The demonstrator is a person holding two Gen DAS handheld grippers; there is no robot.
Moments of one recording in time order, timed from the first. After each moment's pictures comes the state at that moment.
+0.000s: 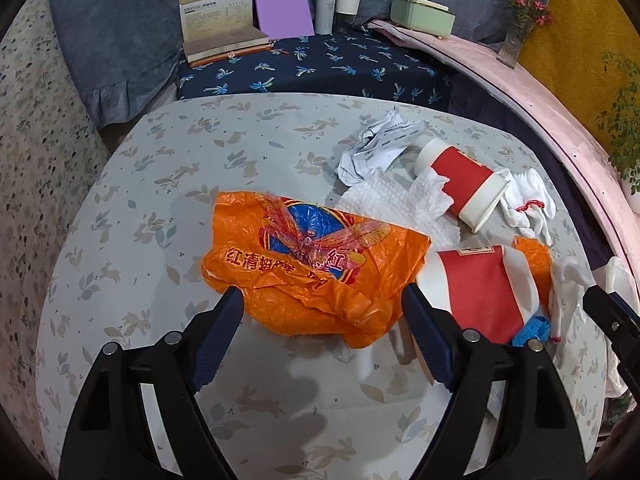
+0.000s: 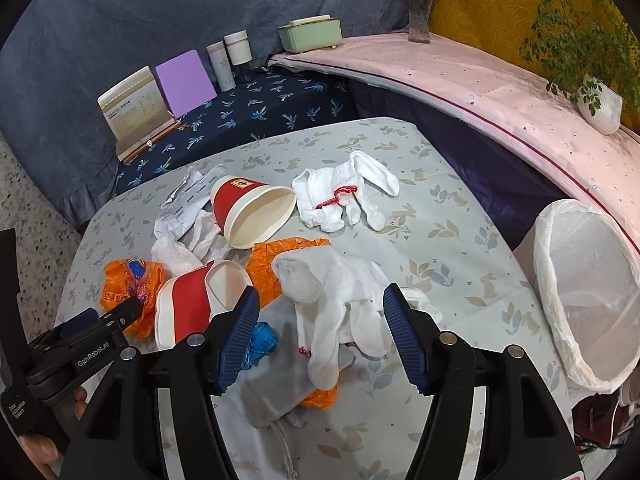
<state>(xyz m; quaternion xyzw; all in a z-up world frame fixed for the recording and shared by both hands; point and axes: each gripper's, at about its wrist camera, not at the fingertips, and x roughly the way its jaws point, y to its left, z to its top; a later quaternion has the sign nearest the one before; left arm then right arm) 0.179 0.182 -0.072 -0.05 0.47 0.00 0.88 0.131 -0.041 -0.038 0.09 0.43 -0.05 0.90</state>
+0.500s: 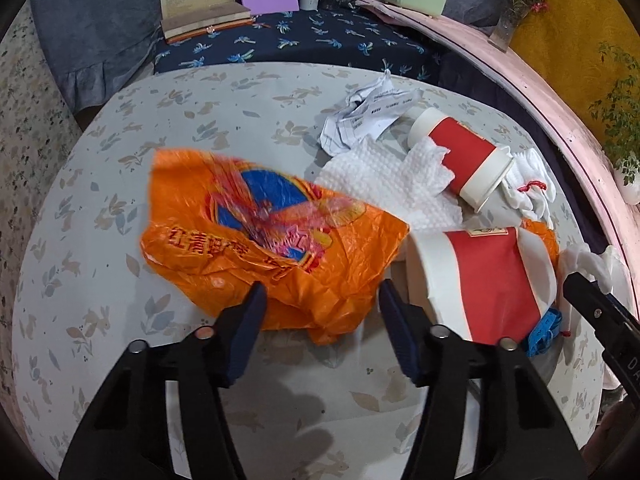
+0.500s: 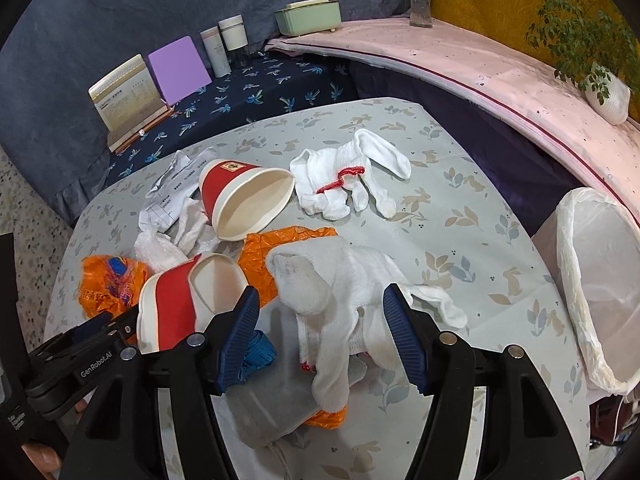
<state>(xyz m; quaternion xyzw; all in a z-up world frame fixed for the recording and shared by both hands) 0.190 0.181 -0.098 -0.06 0.50 -0.04 0.86 0.149 -0.039 -0.063 0.09 0.45 -0.05 0.89</state>
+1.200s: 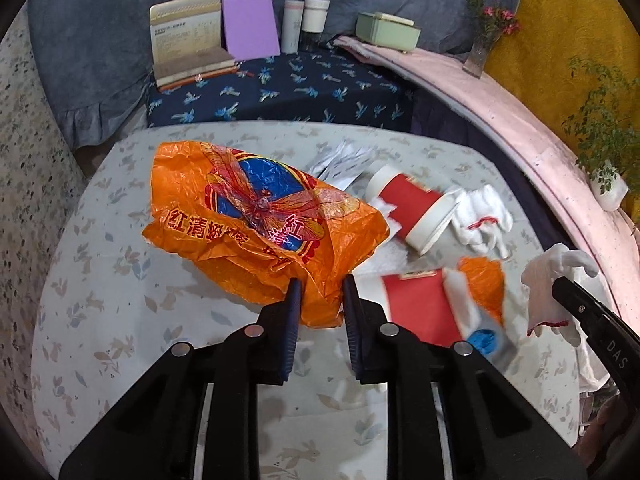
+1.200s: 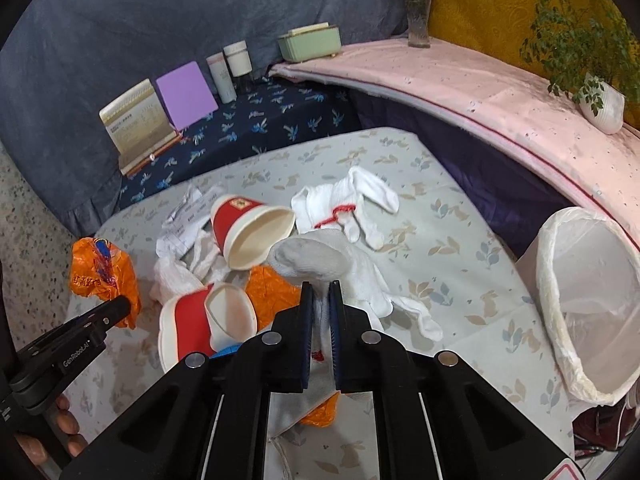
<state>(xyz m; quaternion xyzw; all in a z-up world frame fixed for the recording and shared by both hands) 0.177 0.168 -0.036 -0.06 0.44 -0.06 0.89 0.133 -0.057 -0.018 0.11 0.41 -0.04 0.91</state>
